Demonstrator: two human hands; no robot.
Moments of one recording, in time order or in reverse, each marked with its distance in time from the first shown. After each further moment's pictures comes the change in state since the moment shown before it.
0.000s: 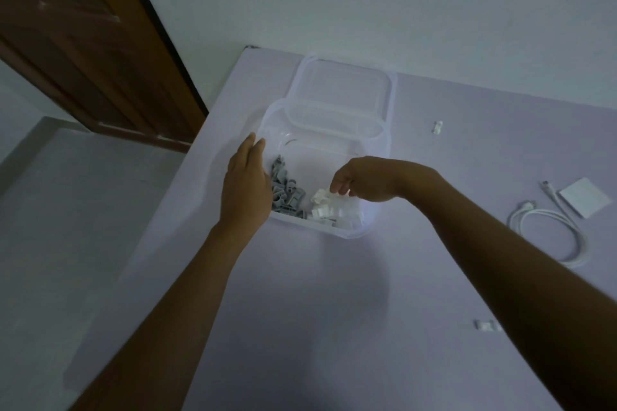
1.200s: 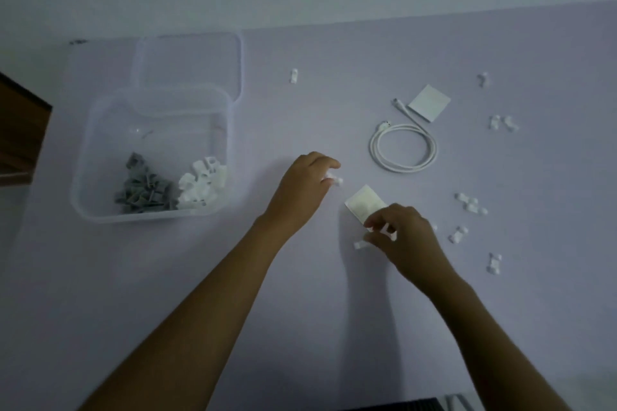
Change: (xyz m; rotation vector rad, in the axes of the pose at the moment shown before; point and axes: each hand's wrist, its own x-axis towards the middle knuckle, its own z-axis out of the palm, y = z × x) left_hand -0.079 0.200 0.131 -0.209 -0.492 0.562; right_hand -0.203 0.124 0.188 0.517 0.761 0.481
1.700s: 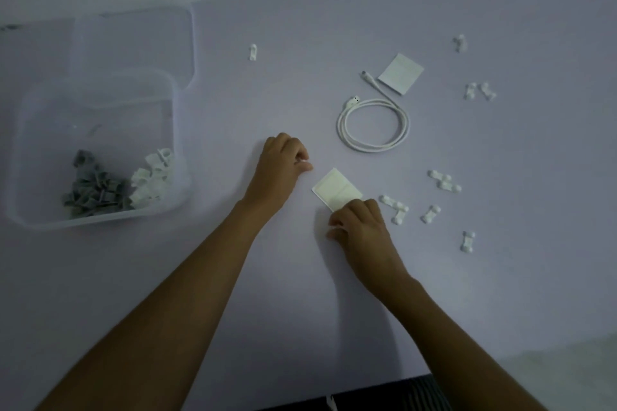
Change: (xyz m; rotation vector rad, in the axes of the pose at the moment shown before) left_hand 0.024 -0.014 0.044 0.033 0.047 -0.043; right_hand -0.010 0.026 0.040 -0.120 0.116 -0.258
